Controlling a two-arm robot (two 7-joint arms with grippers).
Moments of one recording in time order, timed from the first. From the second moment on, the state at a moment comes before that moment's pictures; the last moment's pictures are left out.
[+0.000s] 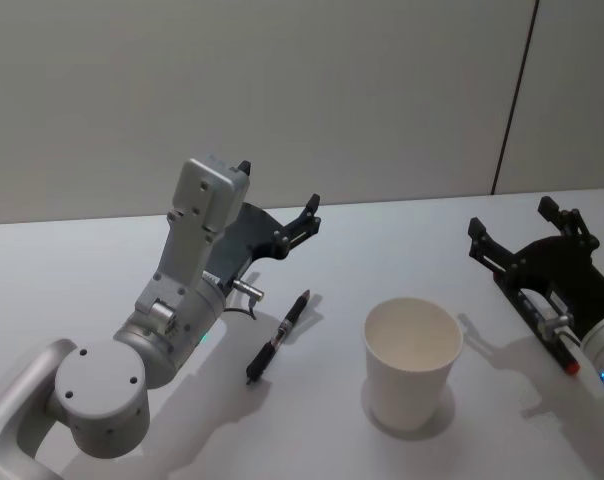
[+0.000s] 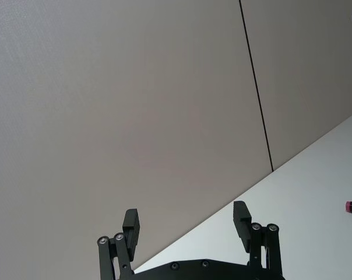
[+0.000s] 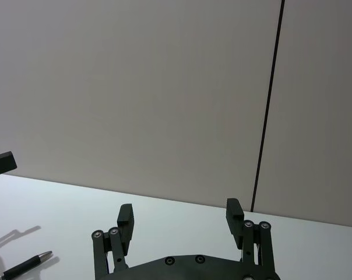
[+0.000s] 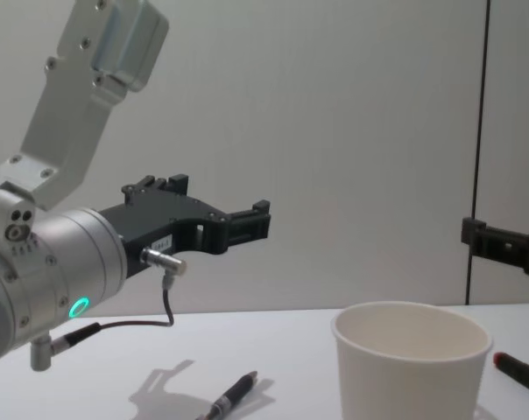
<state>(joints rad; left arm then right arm) -0.24 0.38 0.45 -1.63 -0.20 0.01 -0.01 -0.01 0.34 -0.23 -1.77 0.29 0.03 0.07</state>
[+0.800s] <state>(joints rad) -0.24 0.38 0.45 -1.63 -0.20 0.01 -0.01 -0.01 0.34 -0.23 -1.77 0.29 0.03 0.07</state>
